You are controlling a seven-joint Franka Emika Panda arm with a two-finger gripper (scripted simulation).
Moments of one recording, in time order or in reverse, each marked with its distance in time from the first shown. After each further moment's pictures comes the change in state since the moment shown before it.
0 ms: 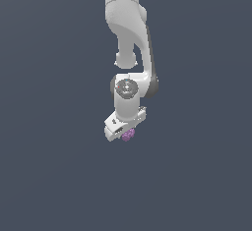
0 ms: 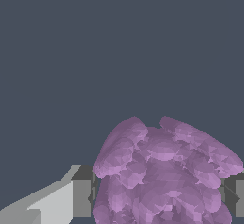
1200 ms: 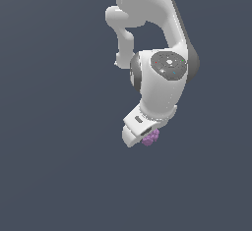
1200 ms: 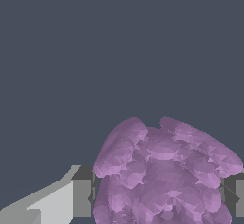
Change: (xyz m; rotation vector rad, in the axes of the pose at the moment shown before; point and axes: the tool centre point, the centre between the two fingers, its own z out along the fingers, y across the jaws) arm 0.104 -0.020 -0.131 0.000 0.001 -0.001
